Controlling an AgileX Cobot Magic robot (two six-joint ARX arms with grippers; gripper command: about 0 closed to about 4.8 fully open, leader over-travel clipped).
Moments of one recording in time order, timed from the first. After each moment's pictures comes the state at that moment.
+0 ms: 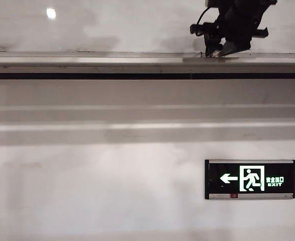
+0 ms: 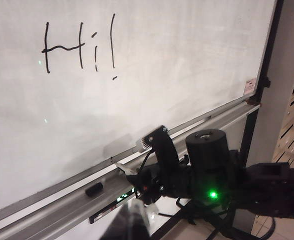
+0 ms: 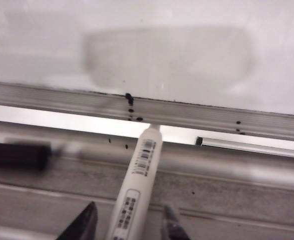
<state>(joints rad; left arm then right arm) -0.79 1.06 1.39 -0.24 -0.04 0.07 0.31 1.66 1.35 0.06 0.11 0.06</state>
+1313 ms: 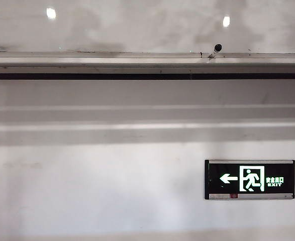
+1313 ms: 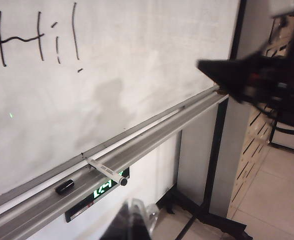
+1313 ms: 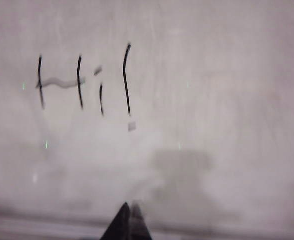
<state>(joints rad) -0.79 1.06 1.39 -0.27 0.07 0.07 0.31 1.07 1.35 -0.11 0.11 0.04</state>
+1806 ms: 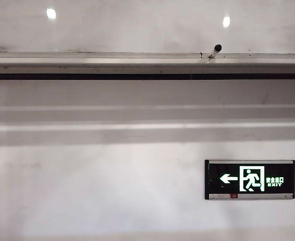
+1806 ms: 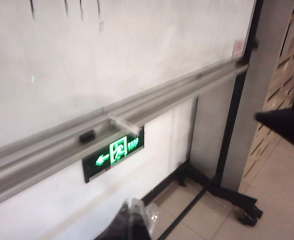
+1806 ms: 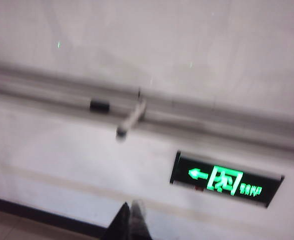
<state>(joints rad) -0.79 0.86 1.20 -0.36 0.00 0.07 0.31 0.62 0.84 -0.27 0.05 -0.06</state>
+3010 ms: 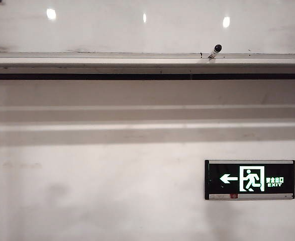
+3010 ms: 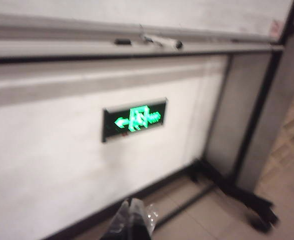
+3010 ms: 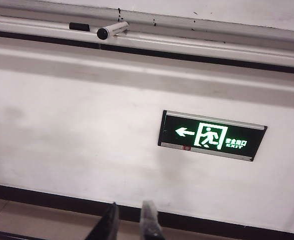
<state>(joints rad) -0.79 0.11 0.26 -0.13 -0.12 -0.04 0.31 0.05 0.38 -0.39 0.14 -0.03</state>
